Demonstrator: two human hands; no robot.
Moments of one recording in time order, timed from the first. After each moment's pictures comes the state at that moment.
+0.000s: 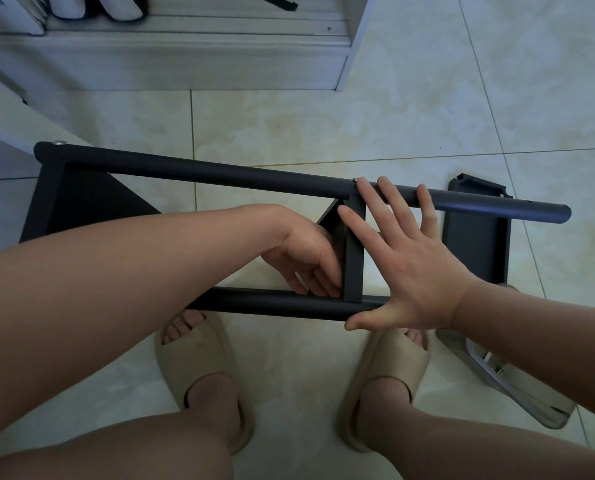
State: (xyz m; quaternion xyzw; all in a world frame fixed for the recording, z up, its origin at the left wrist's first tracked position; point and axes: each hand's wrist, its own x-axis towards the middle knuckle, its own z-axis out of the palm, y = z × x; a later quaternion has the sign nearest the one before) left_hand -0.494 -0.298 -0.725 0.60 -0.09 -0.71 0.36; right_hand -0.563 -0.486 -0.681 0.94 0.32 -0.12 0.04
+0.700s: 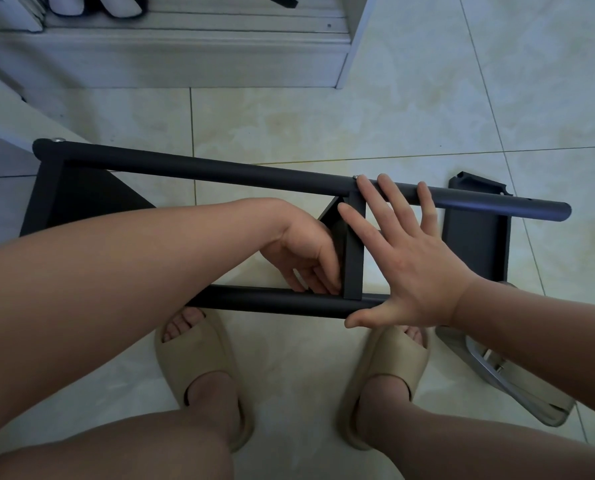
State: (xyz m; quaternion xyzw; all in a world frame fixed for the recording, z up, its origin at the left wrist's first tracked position) left_hand -0.490 -0.296 -0.727 0.57 -0.10 -0.73 0.37; right_hand -0.563 -0.486 -0.680 0.94 0.32 -0.12 0.03
